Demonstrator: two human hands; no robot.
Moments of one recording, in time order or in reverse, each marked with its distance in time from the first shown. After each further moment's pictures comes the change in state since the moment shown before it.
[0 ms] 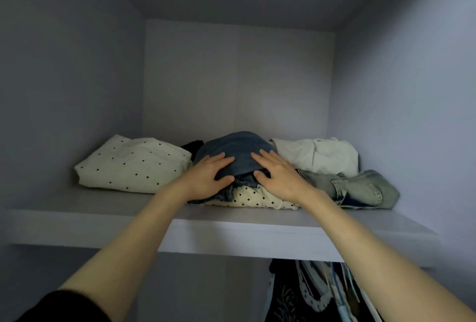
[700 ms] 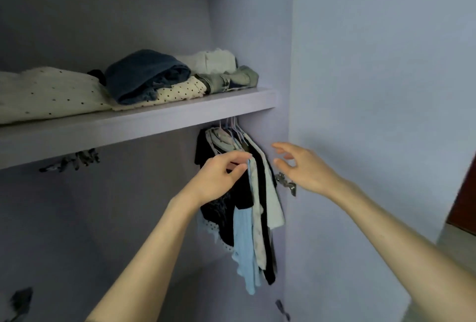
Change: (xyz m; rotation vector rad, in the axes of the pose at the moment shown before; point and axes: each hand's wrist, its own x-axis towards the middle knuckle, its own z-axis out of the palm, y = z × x) left_hand -0.258 0.143 0.075 -0.578 -0.300 0.369; right_hand -0.373 -0.114 -0.021 0.096 0.134 0.592
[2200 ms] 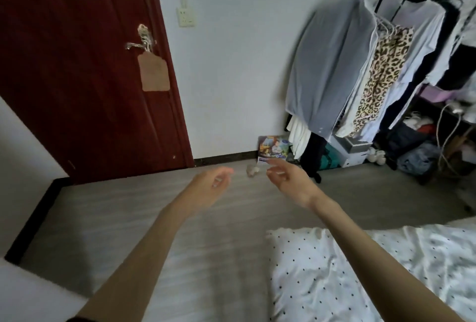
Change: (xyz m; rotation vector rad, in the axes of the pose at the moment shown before) left_hand 0.390 0.508 0.905 -0.354 -1.019 0.565; right_hand -0.401 0.732 -0.482 0.006 0.587 1.284
